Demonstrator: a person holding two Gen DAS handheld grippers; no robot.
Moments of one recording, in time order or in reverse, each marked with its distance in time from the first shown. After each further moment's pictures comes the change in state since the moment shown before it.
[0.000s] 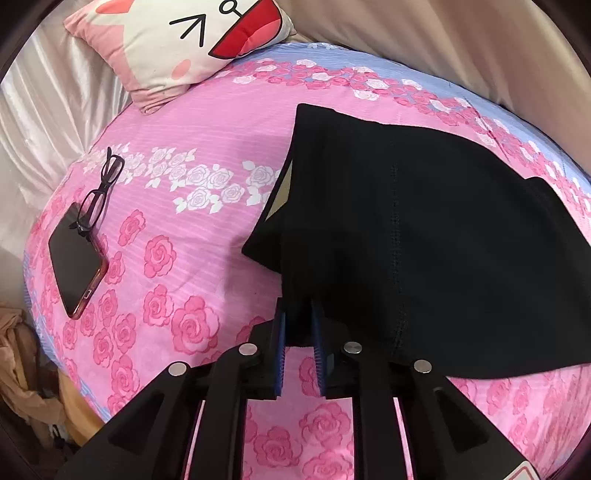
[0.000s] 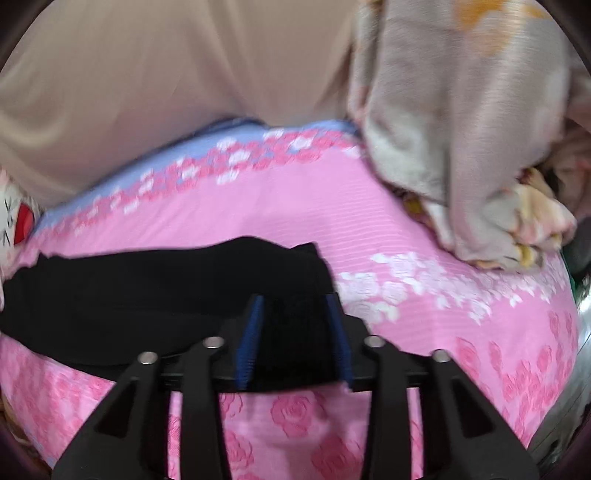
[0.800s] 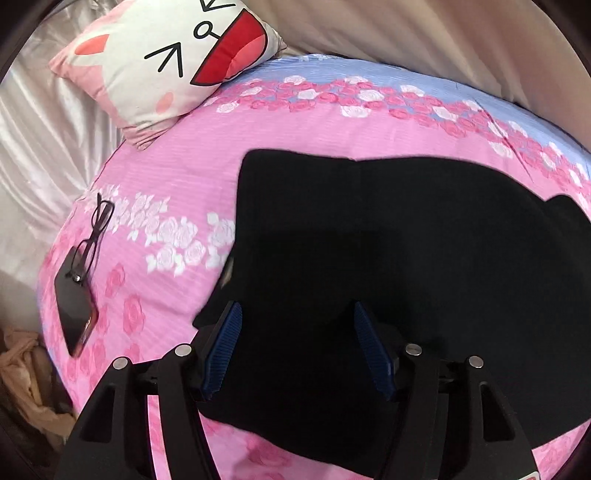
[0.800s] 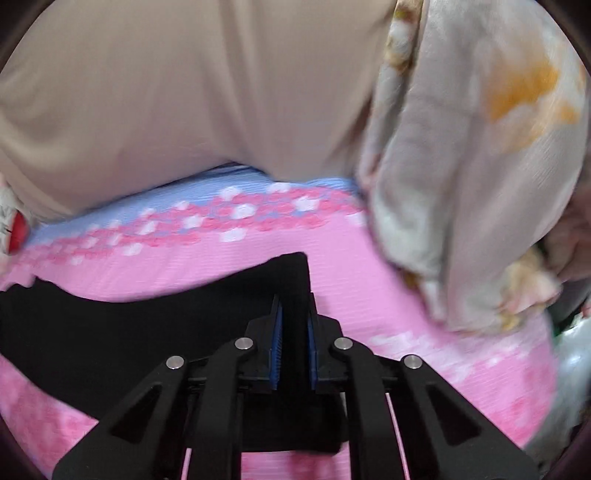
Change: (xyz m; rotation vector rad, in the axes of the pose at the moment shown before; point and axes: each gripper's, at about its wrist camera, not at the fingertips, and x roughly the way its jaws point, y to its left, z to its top) left arm 0.033 -0.058 0.046 0.034 -0.047 0.116; right arm 0.002 0.025 0.042 -0.100 -0.070 -0.094
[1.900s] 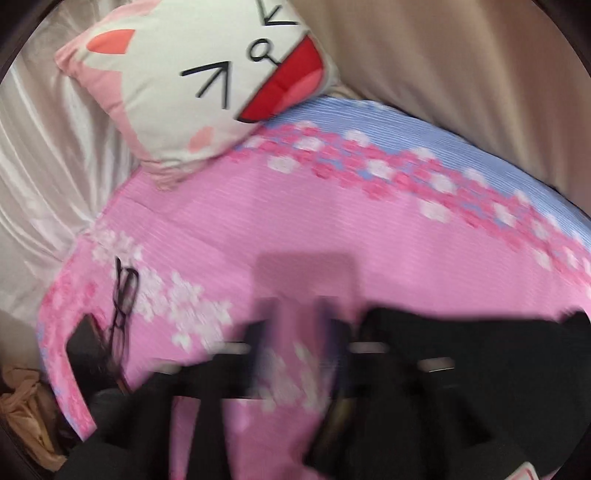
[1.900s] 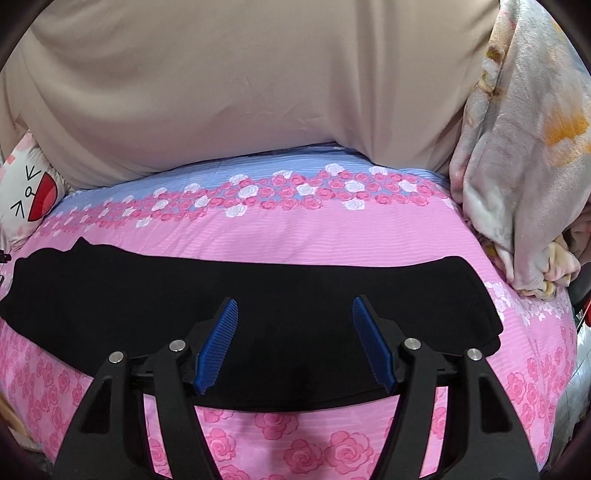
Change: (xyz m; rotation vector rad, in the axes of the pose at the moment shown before) left arm 0.010 0.097 0.083 -0.079 -0.055 -0.053; right arm -0.045 0.176 -0.048 -0.056 -0.005 0.088
